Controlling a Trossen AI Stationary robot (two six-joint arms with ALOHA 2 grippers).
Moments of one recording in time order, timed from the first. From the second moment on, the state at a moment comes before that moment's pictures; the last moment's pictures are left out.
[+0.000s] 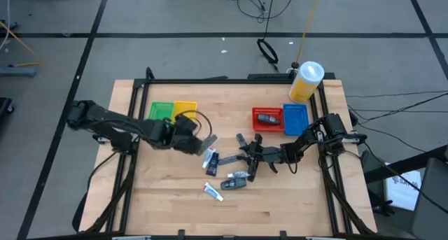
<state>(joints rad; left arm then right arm) -0.18 1.42 1.12 -1.02 -0.55 -1.07 0.22 1.98 0.47 1.10 0.39 0.20</state>
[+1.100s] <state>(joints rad) 0.27 1.47 0.75 -0.45 -0.47 -0.82 0.22 1.98 0.47 1.10 0.39 0.20</state>
